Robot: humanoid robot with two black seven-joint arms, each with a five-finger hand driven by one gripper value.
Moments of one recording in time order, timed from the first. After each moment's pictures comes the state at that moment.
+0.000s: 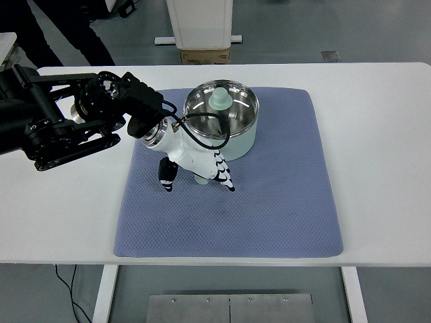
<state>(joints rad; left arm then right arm) -1.43 0.35 0.10 -1.14 1.90 -0.36 -0.61 0.00 0.00 0.42 0.10 -0.54 -0.02 0.06</state>
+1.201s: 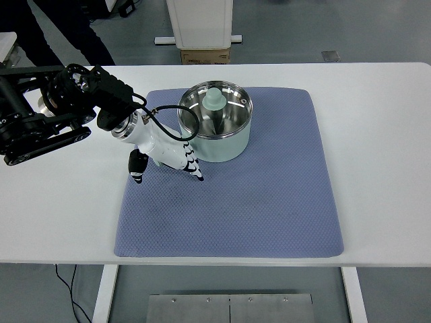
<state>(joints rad) -1.46 0.45 0.17 -1.14 1.92 -0.36 -0.61 0.00 0.00 0.42 0.10 -0.54 -0.02 0.06</state>
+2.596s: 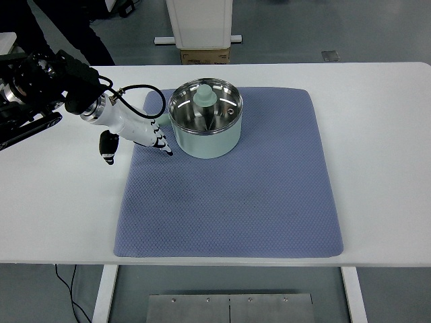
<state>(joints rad) -1.45 0.50 0.19 -1.00 1.94 -0.33 -0.61 0.00 0.00 0.42 0.10 -0.54 -0.02 0.06</state>
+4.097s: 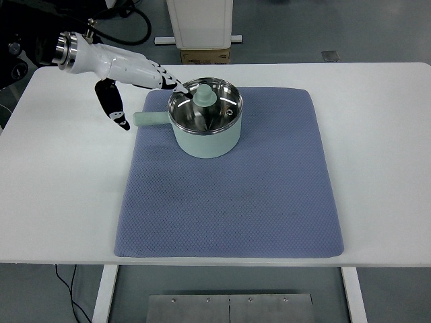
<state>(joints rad) -1.63 0.64 0.16 -1.08 1.37 -0.34 -0.61 0.00 0.00 0.42 0.10 -0.54 -0.02 0.06</state>
